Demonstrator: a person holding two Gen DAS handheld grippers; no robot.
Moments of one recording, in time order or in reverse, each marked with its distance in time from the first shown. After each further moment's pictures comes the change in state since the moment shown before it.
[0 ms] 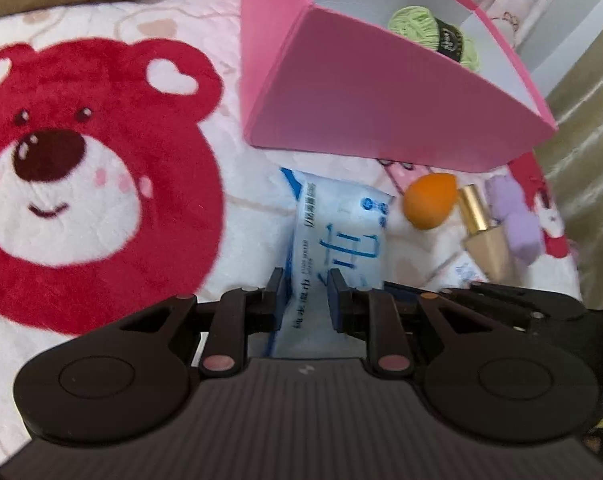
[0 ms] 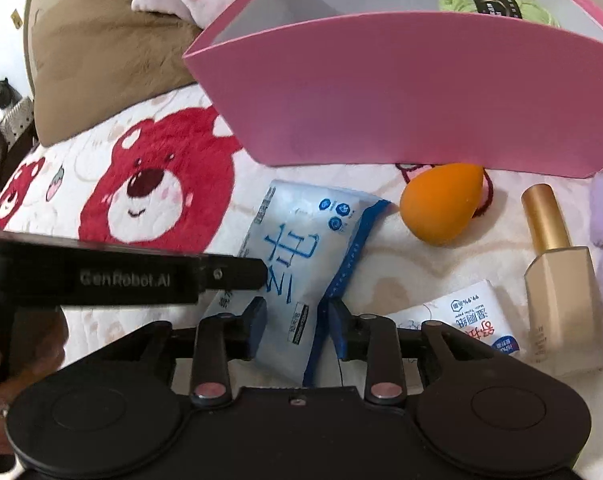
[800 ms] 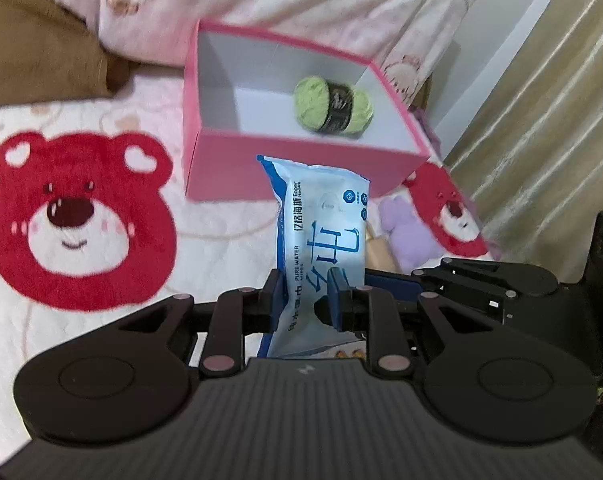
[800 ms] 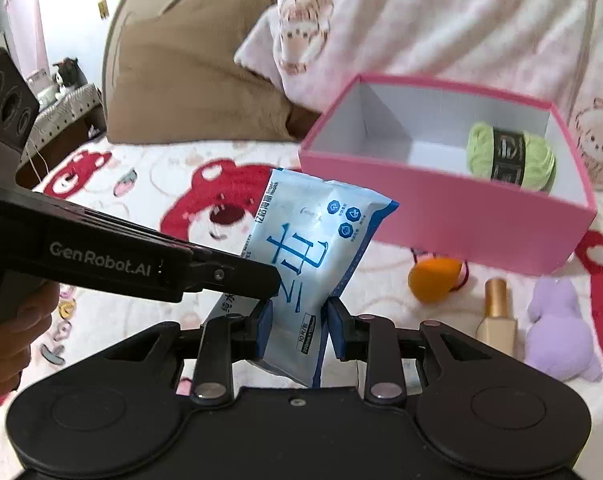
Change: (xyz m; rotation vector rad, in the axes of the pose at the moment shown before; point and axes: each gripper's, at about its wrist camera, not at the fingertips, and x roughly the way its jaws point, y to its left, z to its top) left arm -0.125 -0.066 -0.004 0.103 -0.127 -0.074; right arm -0.120 0.042 0.003 -0.212 -0.151 0.018
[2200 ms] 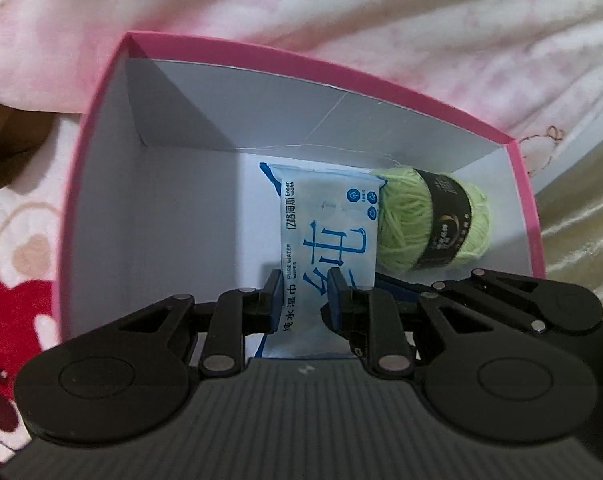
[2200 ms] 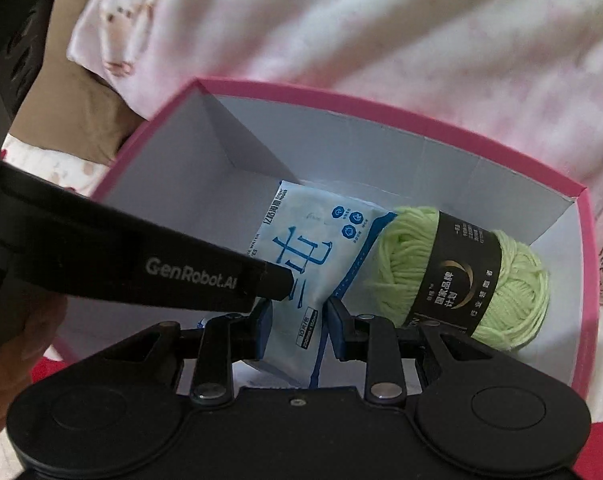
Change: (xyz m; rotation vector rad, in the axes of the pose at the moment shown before) left arm 0.221 0.039 0.175 -0.185 0.173 0.124; right arm 0.172 -0.147 0.139 -0.056 0.244 -0.118
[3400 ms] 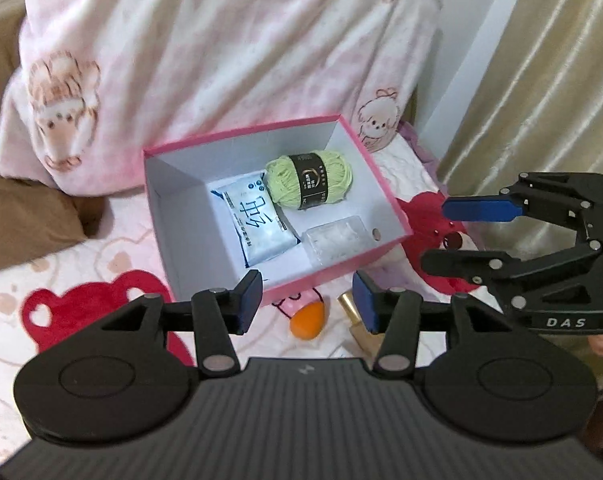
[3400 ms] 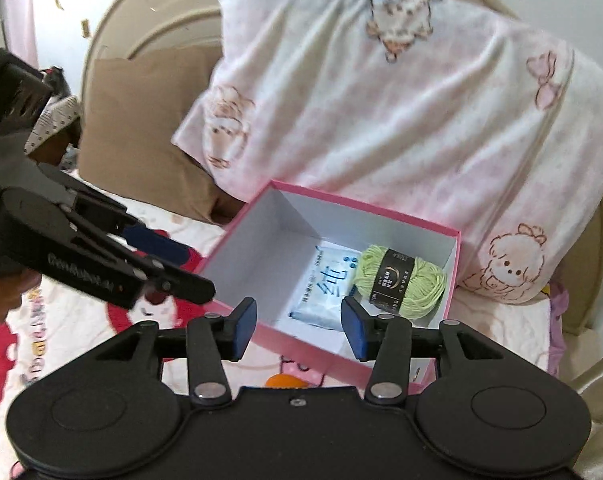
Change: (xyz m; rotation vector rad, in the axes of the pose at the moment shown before) left arm -0.218 -0.069 -0.088 0.400 -0.101 0.001; right arm -0.239 0.029 -0.068 -0.028 -0.246 0.044
